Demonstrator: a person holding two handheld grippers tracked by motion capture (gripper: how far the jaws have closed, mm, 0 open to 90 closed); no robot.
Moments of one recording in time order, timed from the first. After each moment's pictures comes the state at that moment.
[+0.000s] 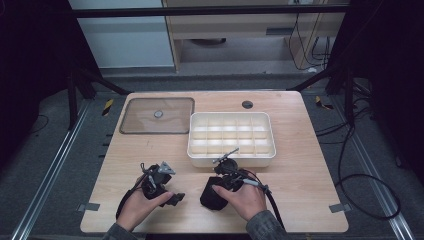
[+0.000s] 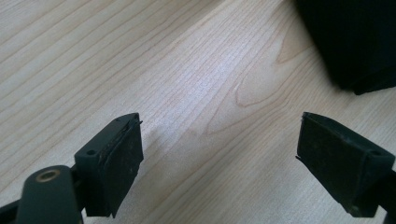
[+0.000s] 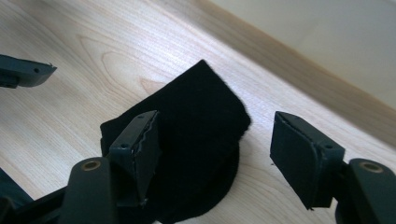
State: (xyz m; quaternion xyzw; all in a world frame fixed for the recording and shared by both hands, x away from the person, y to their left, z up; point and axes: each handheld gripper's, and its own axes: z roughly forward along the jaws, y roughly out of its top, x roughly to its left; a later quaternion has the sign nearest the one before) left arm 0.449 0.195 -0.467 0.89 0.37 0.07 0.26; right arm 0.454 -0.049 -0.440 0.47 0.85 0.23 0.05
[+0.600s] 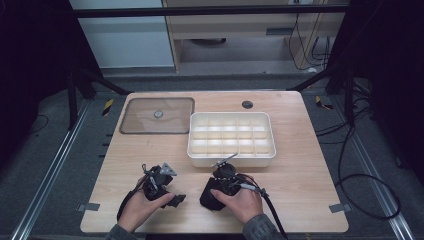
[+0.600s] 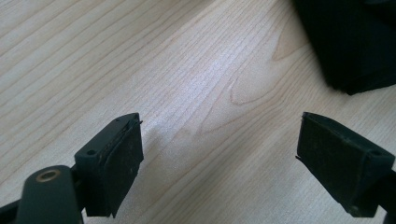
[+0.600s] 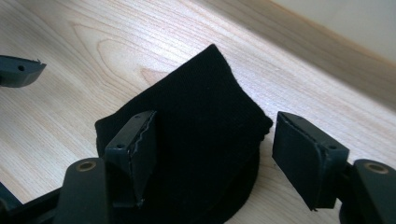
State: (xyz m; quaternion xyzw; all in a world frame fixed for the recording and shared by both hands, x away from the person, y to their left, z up) left arm 0.446 0.191 -0.468 0.89 0.36 0.07 0.26; right arm 0.452 -0.045 -0.461 0.48 0.85 0.23 0.03
